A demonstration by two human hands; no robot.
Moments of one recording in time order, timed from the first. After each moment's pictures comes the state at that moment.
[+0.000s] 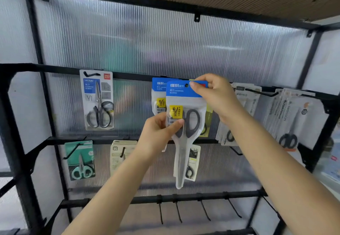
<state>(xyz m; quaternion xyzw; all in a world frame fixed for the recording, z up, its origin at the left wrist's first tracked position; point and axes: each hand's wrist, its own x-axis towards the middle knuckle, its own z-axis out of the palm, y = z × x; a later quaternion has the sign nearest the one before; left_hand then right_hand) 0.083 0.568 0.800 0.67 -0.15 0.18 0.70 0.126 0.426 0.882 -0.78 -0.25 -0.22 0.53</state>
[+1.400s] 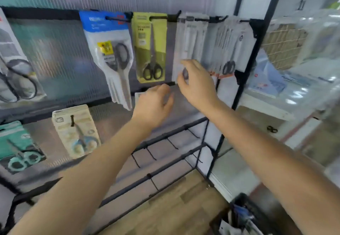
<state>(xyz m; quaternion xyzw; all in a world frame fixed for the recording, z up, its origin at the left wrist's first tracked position) 0.127 0.522 0.728 0.86 -0.33 0.25 0.31 0.113 0.378 0.763 -0.90 -0.06 -0.39 0.18</state>
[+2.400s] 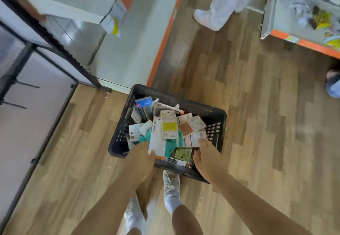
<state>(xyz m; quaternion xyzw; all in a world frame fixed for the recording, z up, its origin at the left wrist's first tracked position) -0.069 0.152 0.207 0.82 -0.35 -0.45 0.06 -0.252 0.053 0.204 -0.80 0.52 0.17 0.25</state>
